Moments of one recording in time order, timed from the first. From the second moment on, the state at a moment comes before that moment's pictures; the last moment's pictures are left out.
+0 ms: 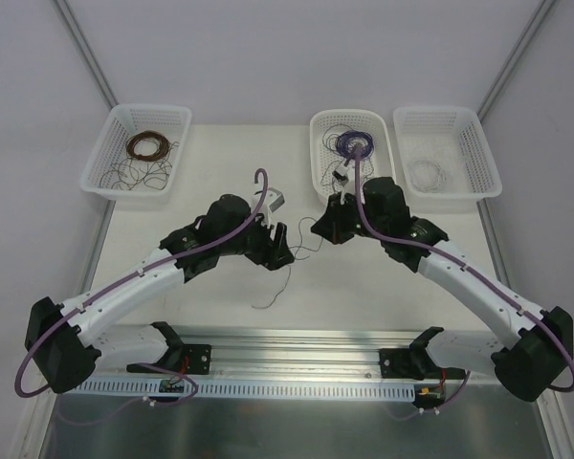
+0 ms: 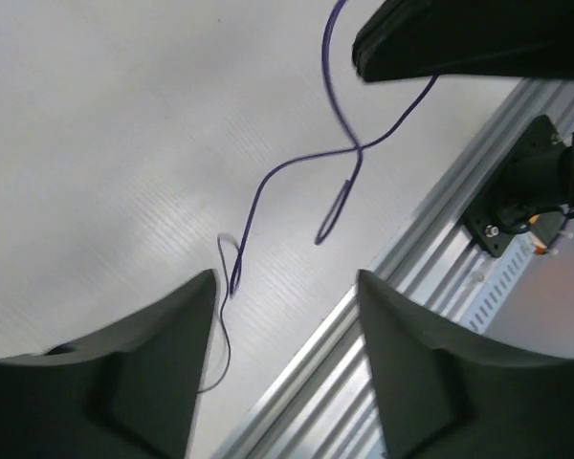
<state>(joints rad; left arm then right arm) -0.77 1.13 0.91 -0.36 0.26 -0.33 0.67 1.17 0.98 -0.30 -0.31 0.34</state>
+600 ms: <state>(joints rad) -0.51 0.87 0.78 -0.38 0.03 -0.37 0.52 1.27 1.62 -0.59 0.09 0.10</state>
